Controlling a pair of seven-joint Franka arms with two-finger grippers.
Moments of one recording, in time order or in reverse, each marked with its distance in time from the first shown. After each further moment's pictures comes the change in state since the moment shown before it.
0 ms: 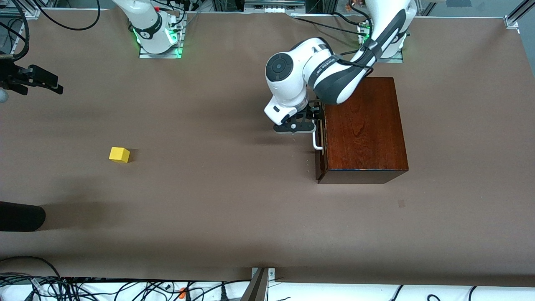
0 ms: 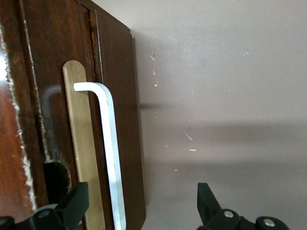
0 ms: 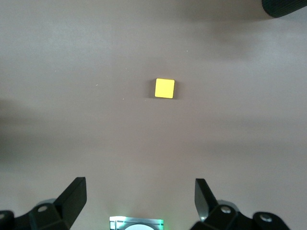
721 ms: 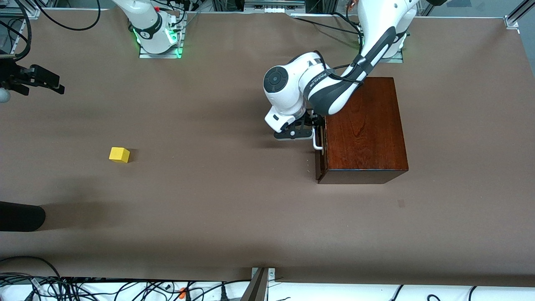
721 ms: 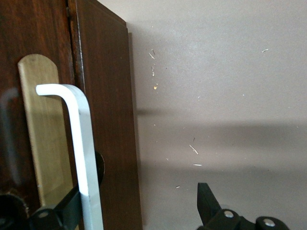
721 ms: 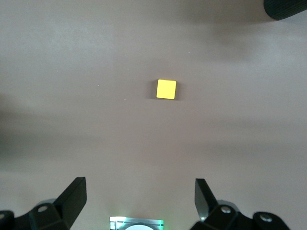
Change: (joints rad) left arm -0.004 0.069 0.001 -0.011 0.060 0.041 -0.053; right arm 0.000 0.000 0.007 0.003 0.000 0.000 0.000
